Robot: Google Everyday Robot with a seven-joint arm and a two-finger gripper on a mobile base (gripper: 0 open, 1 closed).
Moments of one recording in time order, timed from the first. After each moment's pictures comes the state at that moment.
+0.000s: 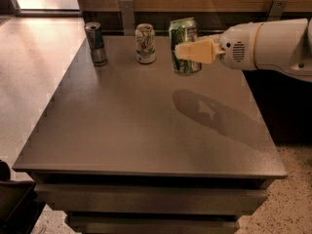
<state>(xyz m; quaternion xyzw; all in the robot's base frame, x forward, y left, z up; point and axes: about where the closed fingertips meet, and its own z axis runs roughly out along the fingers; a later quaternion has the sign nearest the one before) 0.573 -0.095 0.978 -0.28 0.77 0.28 0.50</state>
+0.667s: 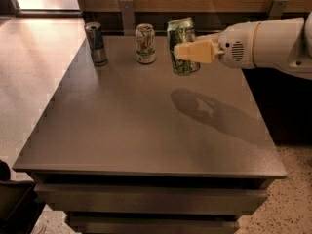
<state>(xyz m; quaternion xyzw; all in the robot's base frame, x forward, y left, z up) 0.578 -0.092 0.974 -0.30 0.76 0.28 0.50</state>
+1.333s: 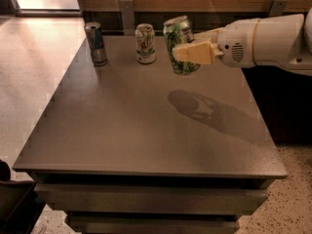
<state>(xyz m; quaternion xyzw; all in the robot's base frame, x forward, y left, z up) 0.576 -0.088 0.978 -0.36 0.73 0.25 0.51</state>
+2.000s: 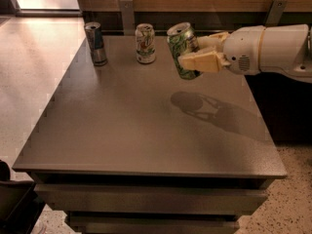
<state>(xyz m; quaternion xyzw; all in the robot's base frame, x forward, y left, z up) 0.575 -0.099 0.964 -0.43 0.69 0.24 0.53</state>
